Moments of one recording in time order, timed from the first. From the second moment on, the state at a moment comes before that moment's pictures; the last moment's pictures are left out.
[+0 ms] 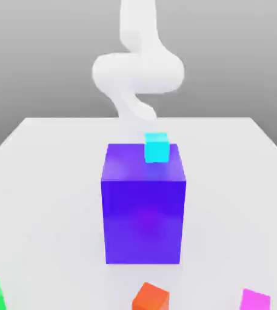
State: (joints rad) arm 0.04 -0.71 -0.01 -2.29 0.01 2.32 0.73
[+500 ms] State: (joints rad) arm 0.25 -0.16 -0.04 -2.25 0.10 2.46 0.30
